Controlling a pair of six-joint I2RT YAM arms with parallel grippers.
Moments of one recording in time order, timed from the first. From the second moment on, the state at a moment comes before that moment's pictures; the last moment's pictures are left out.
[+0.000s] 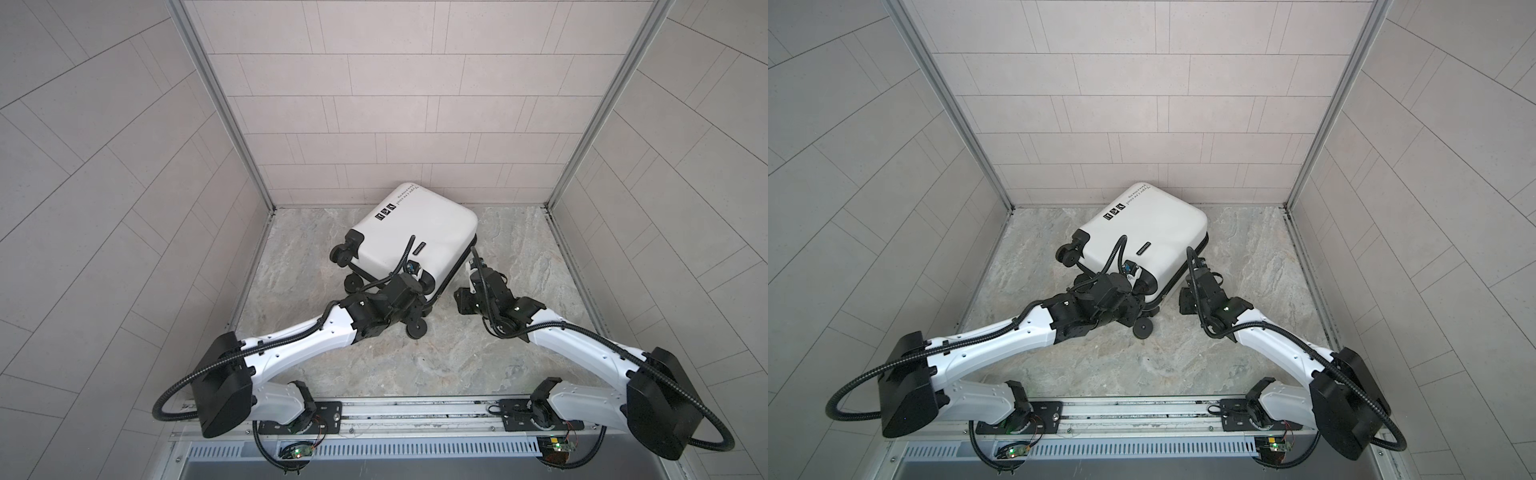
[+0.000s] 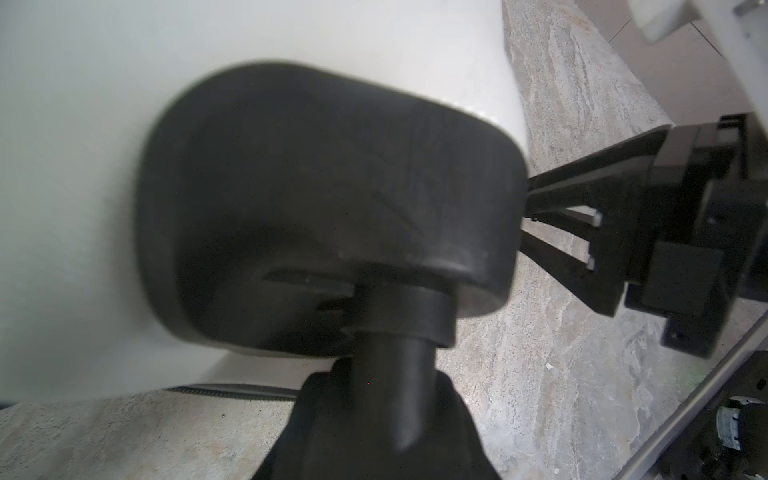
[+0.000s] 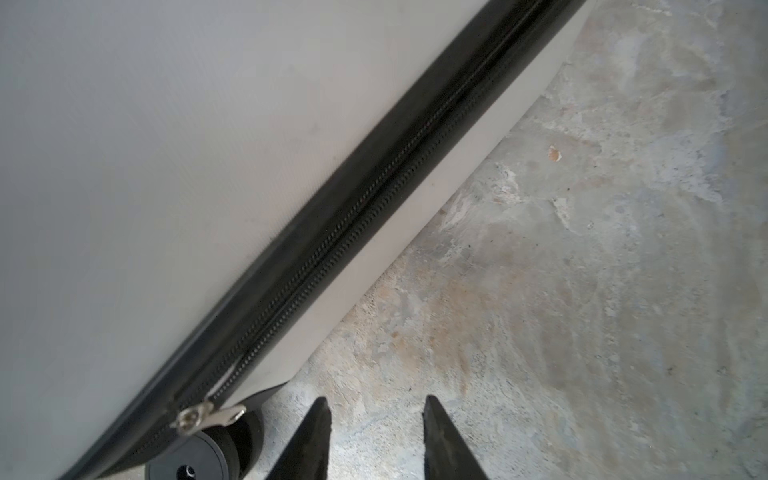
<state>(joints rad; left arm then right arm) -0.95 1.34 0.97 -0.43 -0.20 -0.44 0.57 1.16 0.67 -0.27 0.13 0.51</state>
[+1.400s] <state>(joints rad) -0.94 1.34 0.98 -0.44 -0.19 -0.44 0.49 1.19 0.42 0.23 -0.43 0.37</state>
